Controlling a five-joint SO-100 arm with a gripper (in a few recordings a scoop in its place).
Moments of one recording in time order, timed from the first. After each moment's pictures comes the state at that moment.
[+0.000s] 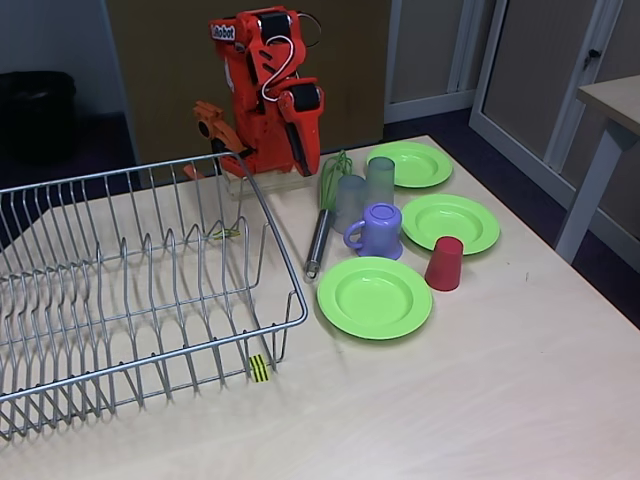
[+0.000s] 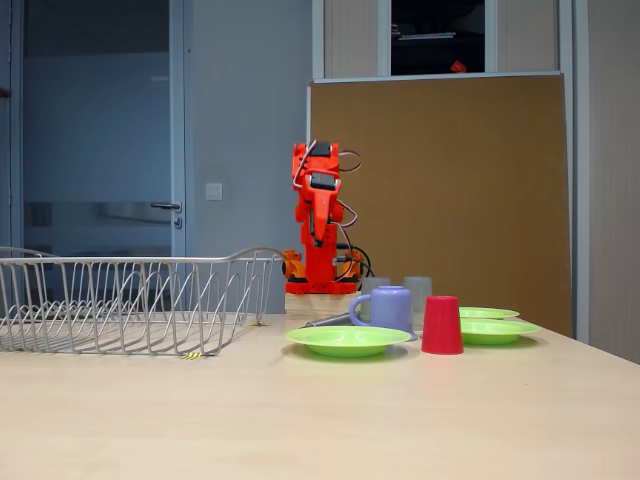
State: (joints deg) arm -9.5 163.7 148.6 72.4 -16.4
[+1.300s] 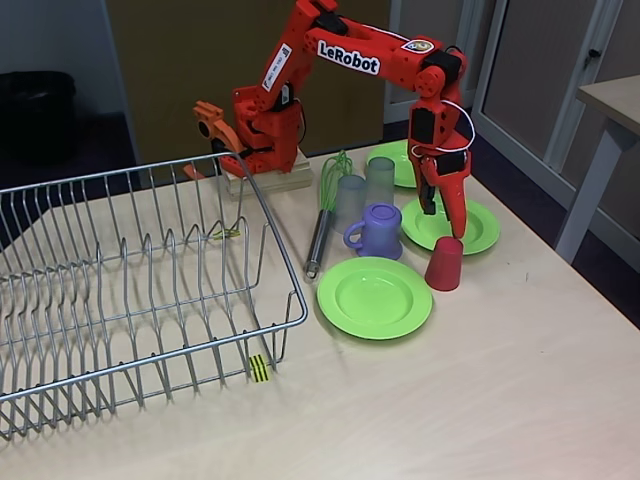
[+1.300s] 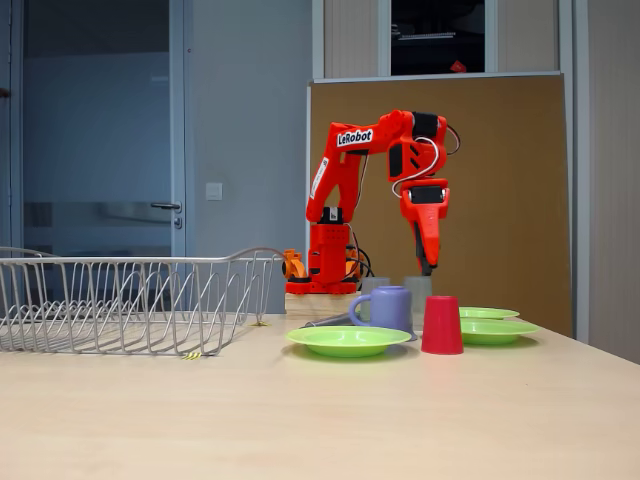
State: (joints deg) arm -36.4 64.6 66.9 83.5 29.2
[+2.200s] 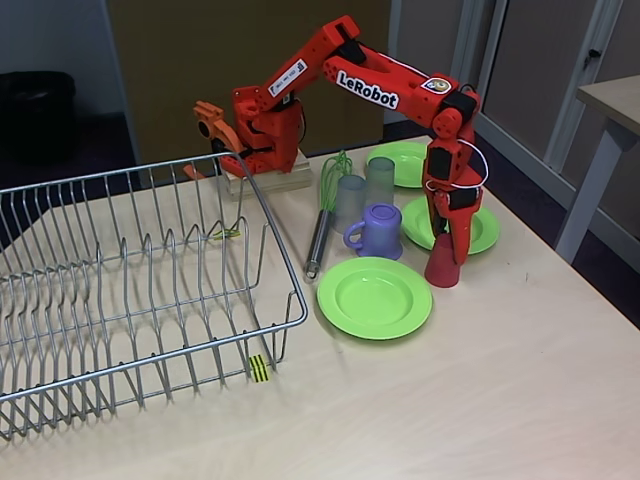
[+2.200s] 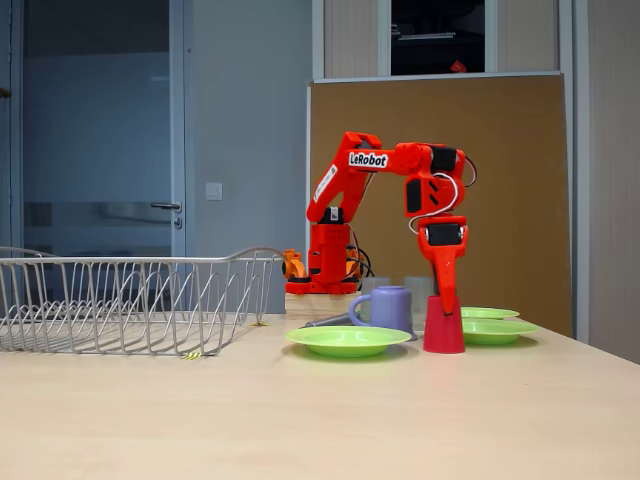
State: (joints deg) arm -38.3 49.2 55.5 79.5 32.4
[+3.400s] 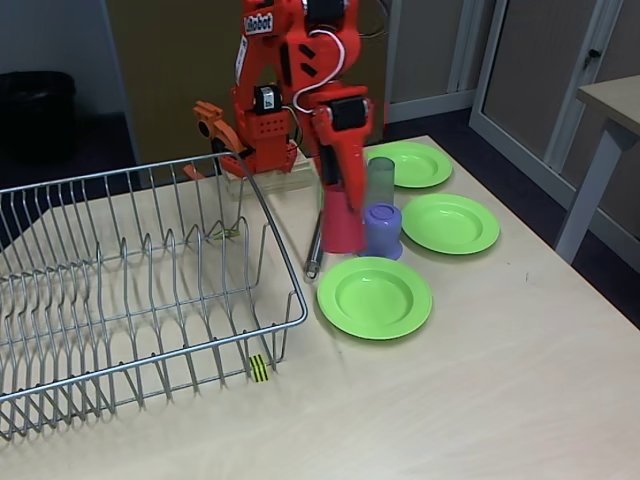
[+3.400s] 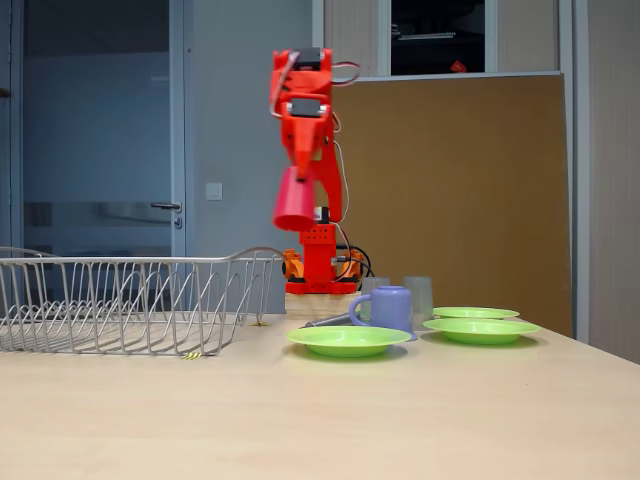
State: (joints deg) arm -0.2 79.8 54.8 94.2 -16.3
